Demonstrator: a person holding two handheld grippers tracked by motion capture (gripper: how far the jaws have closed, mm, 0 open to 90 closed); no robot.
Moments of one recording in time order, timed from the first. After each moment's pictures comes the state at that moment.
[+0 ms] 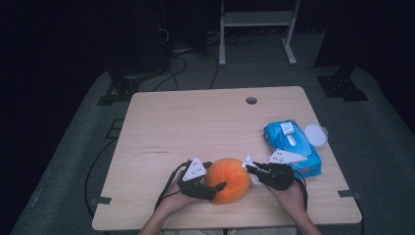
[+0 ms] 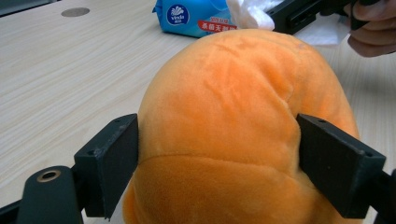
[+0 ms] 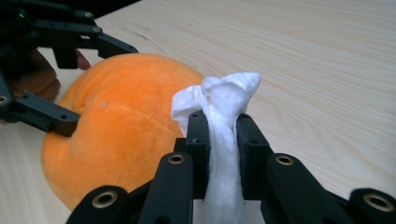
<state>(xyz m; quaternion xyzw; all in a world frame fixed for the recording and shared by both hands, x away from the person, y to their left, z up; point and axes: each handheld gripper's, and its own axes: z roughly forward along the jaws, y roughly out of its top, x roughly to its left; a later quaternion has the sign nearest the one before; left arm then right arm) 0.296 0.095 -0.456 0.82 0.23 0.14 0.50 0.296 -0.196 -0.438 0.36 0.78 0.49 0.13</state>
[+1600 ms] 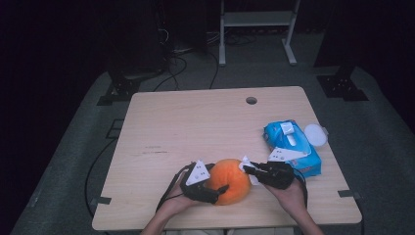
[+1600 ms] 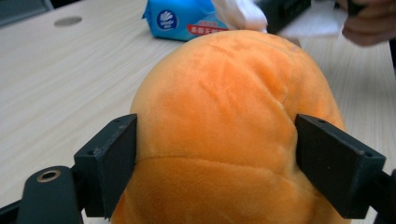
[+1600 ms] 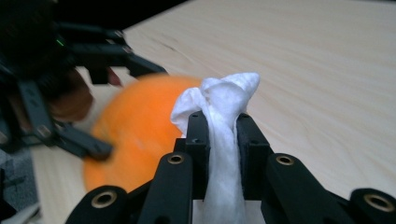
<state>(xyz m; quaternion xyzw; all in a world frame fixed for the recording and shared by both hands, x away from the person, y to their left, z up) 0.282 0.083 -0.452 0.83 0.19 0.17 0.49 0.295 -0.191 -0.424 0.33 0.79 0.51 0.10</state>
